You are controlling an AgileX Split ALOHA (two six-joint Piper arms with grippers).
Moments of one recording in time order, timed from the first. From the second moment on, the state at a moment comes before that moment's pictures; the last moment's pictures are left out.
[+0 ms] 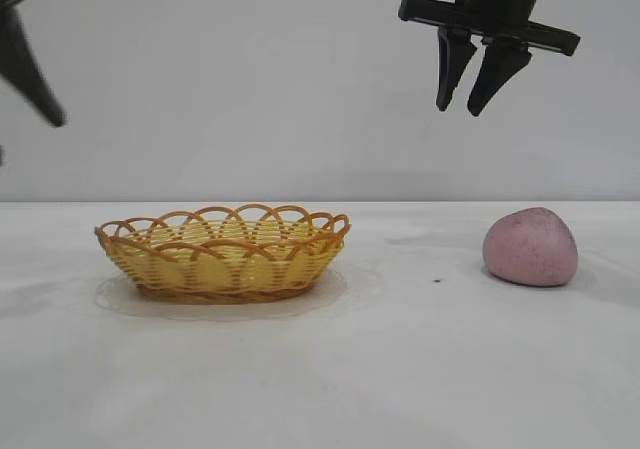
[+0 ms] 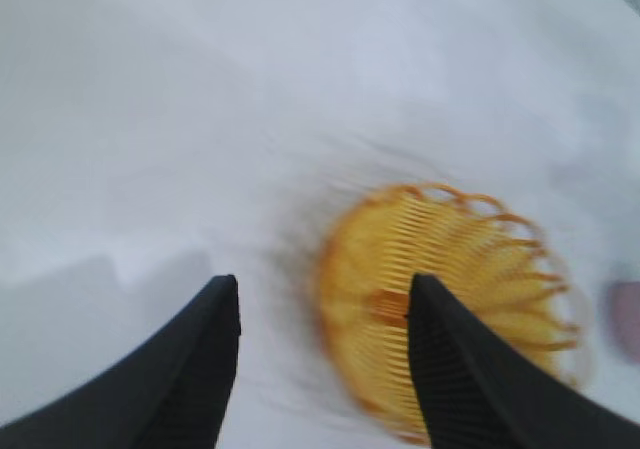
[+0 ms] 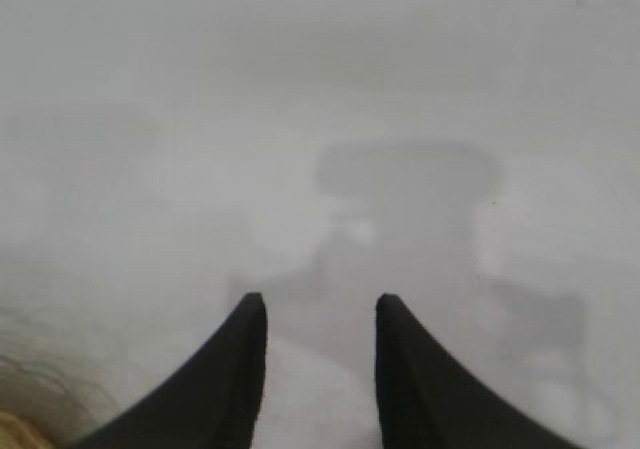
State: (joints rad) left arm 0.03 1.58 -0.91 -0.44 0.48 0.42; right arm 0.27 2.09 -1.79 0.19 0.91 0.04
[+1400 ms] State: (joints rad) left arm 0.02 0.14 -0.49 0.00 1.12 0.00; right arm 0.27 2.15 -1.79 0.14 1.00 0.04
